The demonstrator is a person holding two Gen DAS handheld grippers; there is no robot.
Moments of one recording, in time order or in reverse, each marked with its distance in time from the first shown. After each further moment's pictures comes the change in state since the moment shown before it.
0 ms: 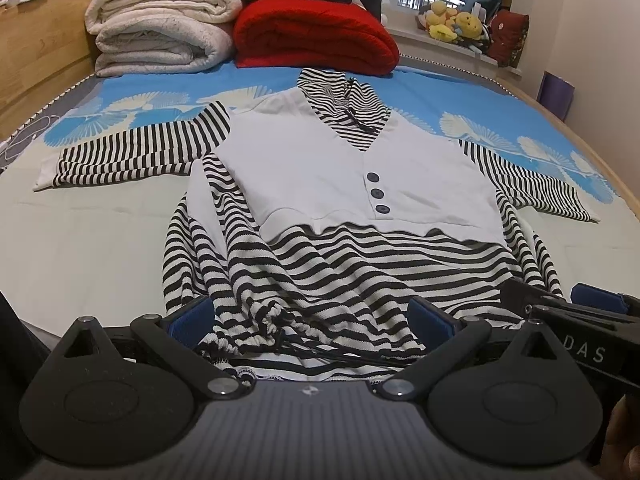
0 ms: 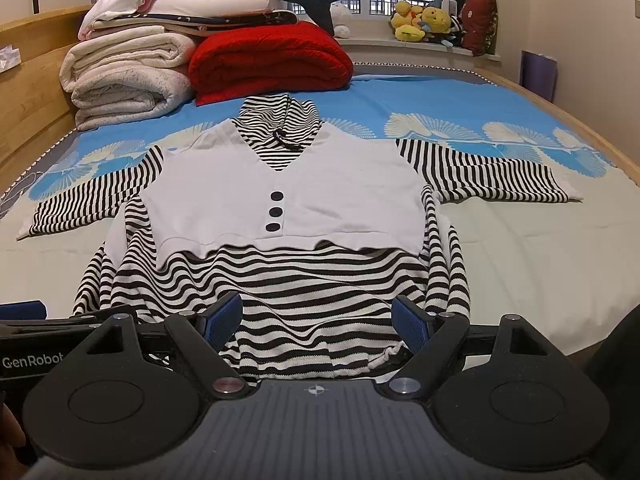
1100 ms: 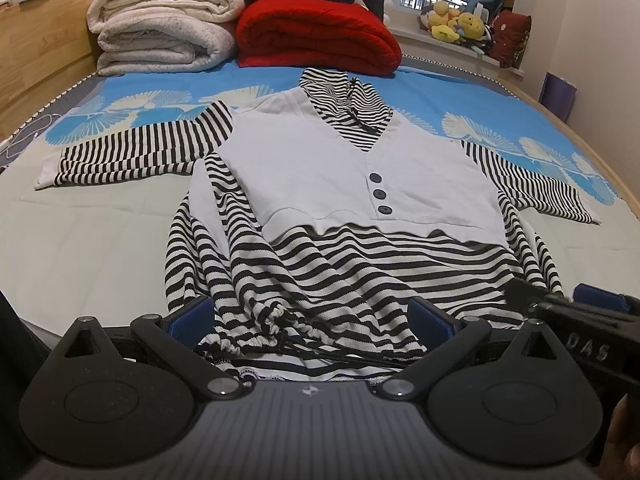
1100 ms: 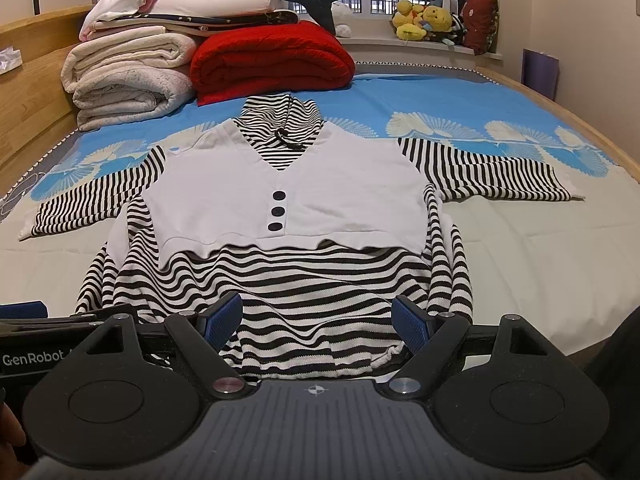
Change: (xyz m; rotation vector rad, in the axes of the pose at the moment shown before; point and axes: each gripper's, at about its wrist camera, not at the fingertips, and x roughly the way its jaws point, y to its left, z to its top) left arm 0.007 0.004 0.006 0.003 0.006 0.009; right arm 0.001 0.001 -0.001 0.000 -0.007 0.003
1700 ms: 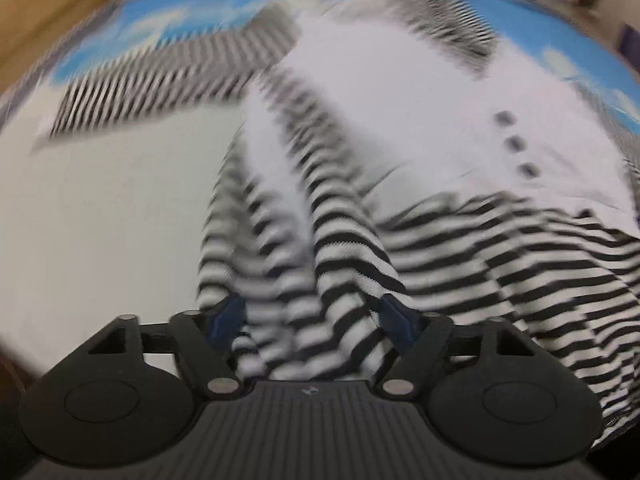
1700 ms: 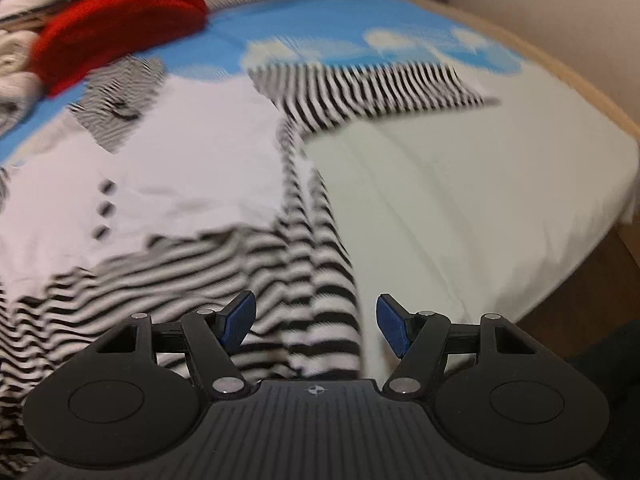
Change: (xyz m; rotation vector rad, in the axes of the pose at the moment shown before) left arm 0.143 0.072 0.039 -0.068 0.230 0.147; right arm 0.106 -0.099 0.012 0.266 0.216 -0.289
